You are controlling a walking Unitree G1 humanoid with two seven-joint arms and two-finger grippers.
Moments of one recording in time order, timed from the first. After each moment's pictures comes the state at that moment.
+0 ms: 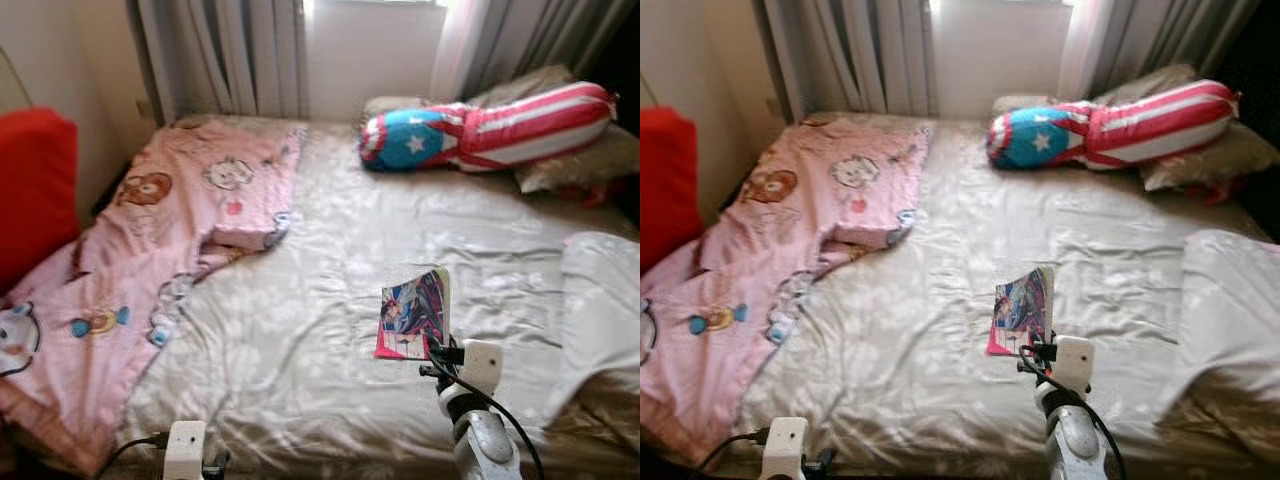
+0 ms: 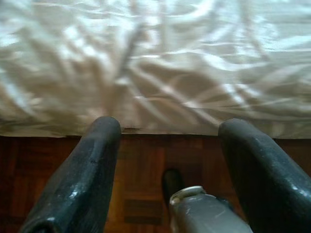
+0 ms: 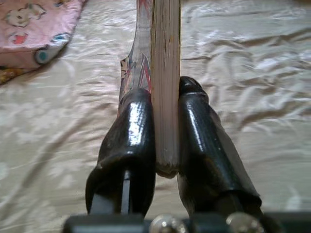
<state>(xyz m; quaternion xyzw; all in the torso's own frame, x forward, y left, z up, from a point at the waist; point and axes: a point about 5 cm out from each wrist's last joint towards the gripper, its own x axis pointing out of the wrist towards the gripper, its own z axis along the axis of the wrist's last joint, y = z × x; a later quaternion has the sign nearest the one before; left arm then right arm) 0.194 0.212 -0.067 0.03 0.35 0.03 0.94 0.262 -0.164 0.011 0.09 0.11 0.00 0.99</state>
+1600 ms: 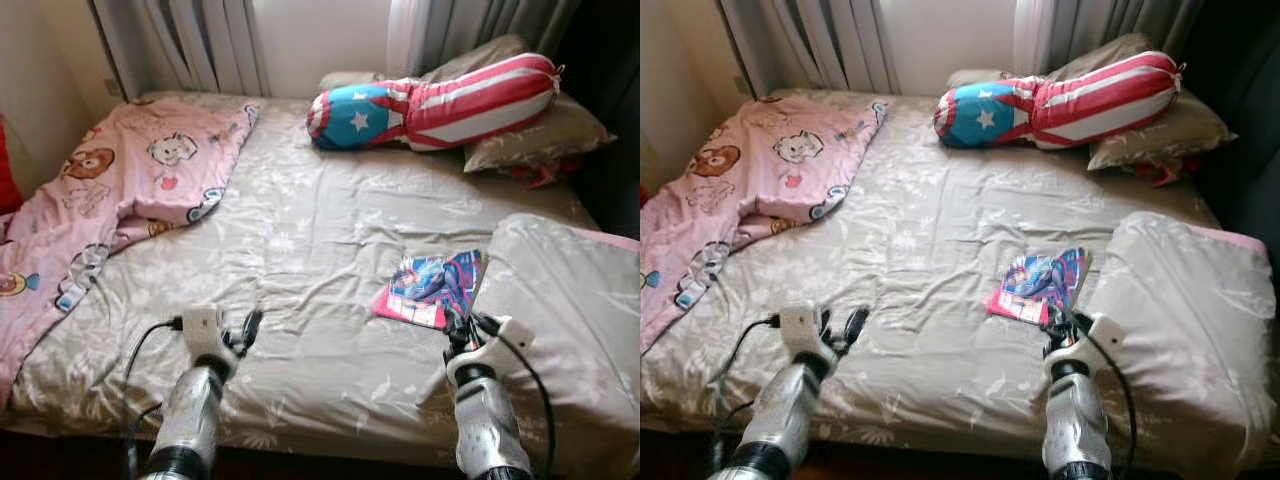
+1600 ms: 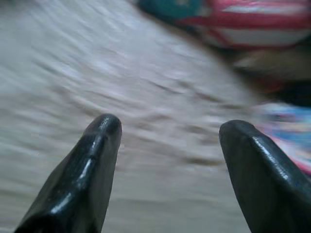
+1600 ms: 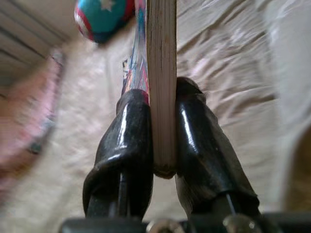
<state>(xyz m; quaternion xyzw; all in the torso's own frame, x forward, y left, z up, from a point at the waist) 0.314 0.159 0.048 -0.25 0.08 -0.10 0.96 0.298 -0.175 0.039 0.37 0.05 -0.07 0.93</state>
